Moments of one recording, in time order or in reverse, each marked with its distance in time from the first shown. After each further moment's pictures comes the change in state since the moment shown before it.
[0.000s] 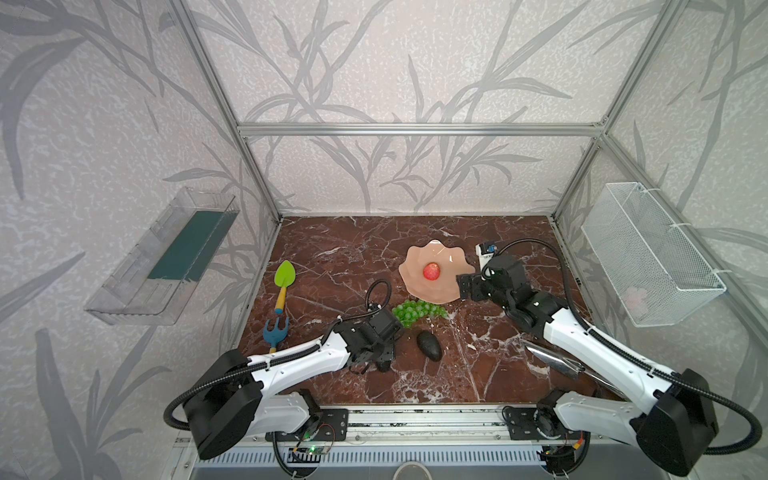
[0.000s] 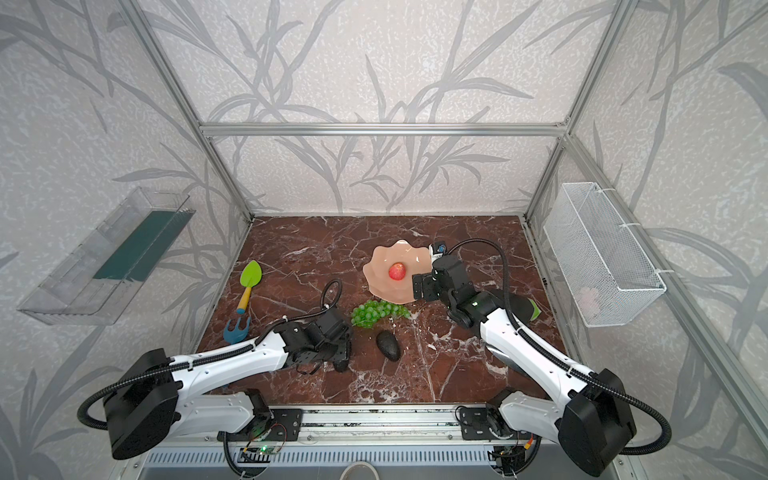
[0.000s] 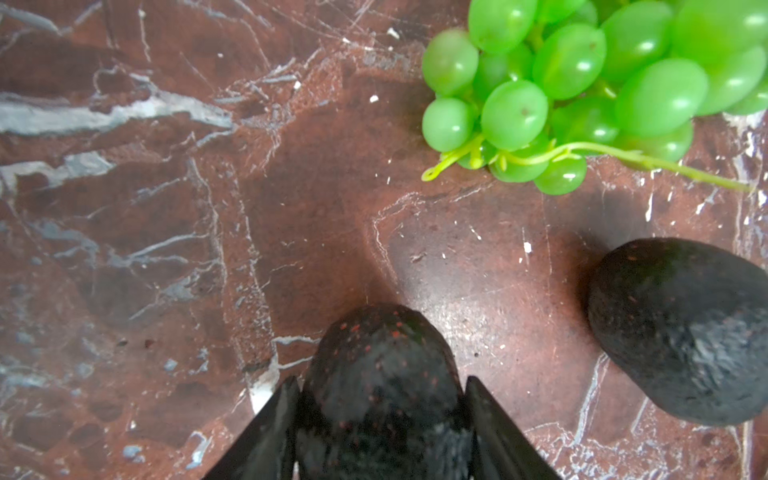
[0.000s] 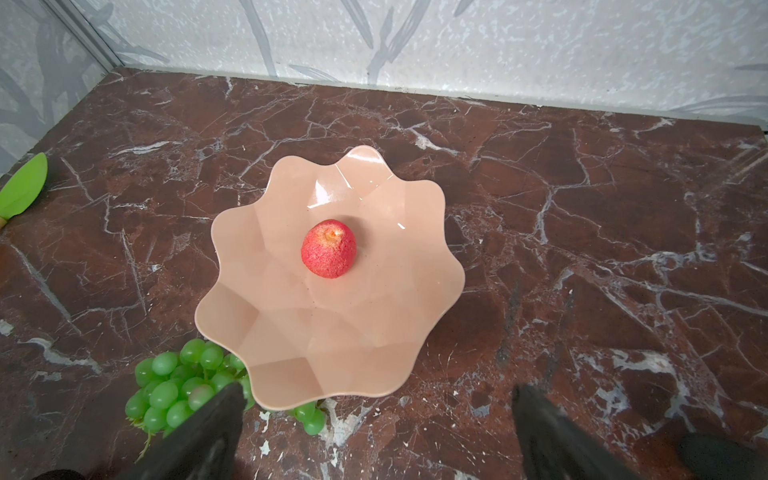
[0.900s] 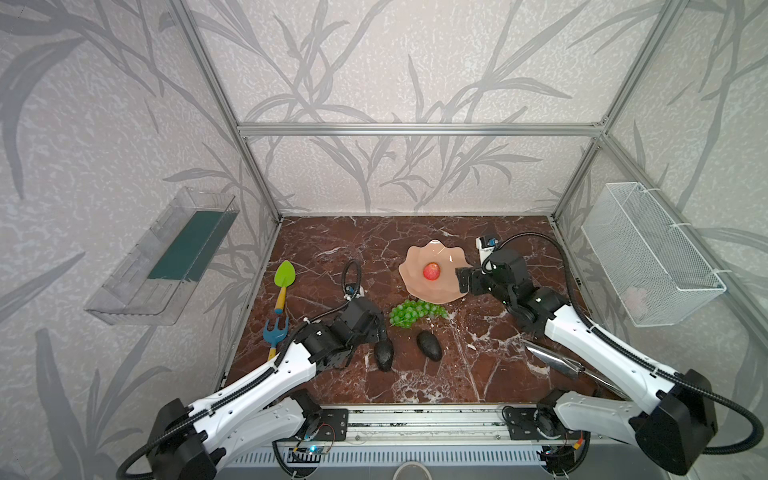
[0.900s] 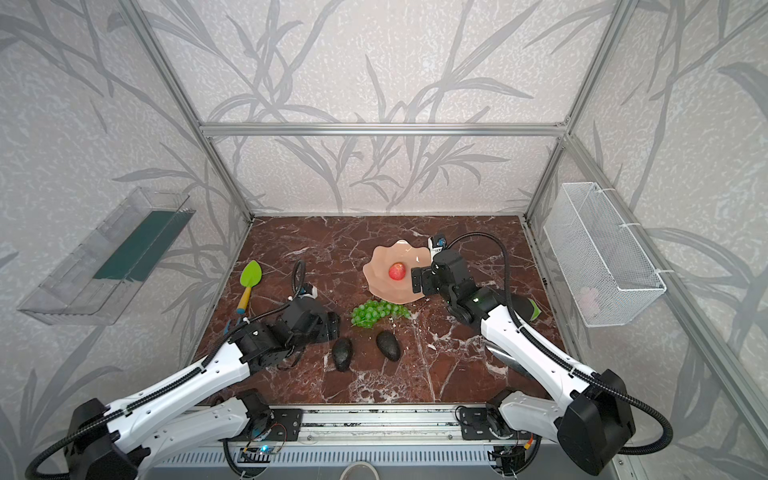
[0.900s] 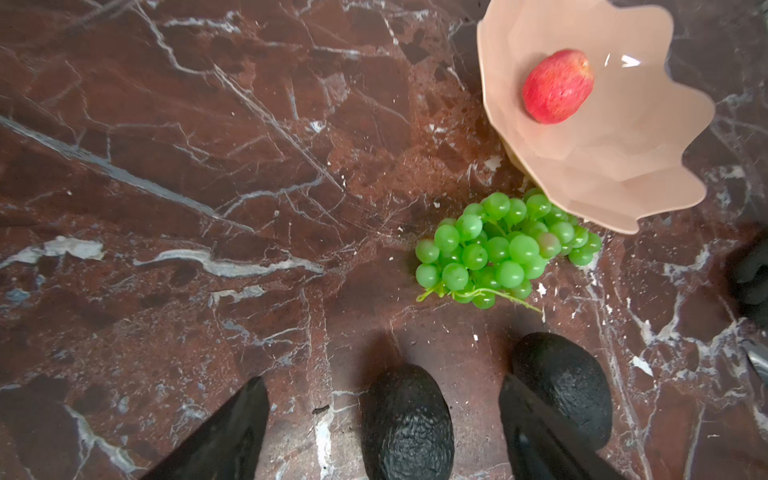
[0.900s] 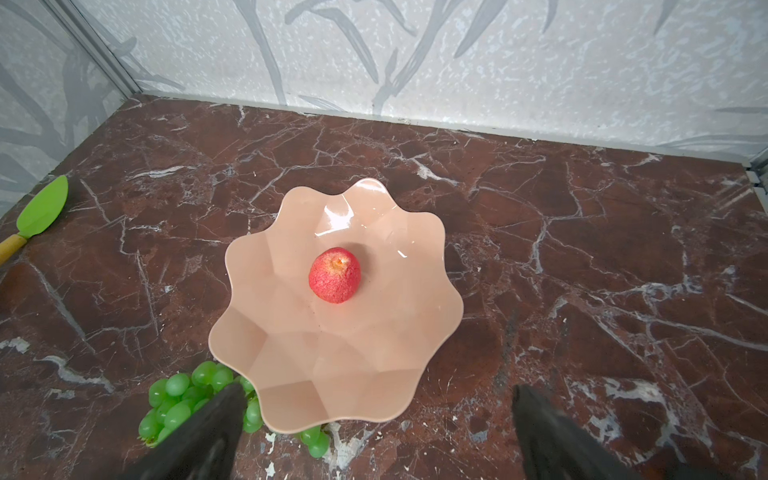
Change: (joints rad) left arm 0.090 -0.267 0.040 -0.060 -0.148 0.089; right arm 0.000 0.005 0.055 0.000 0.002 -0.025
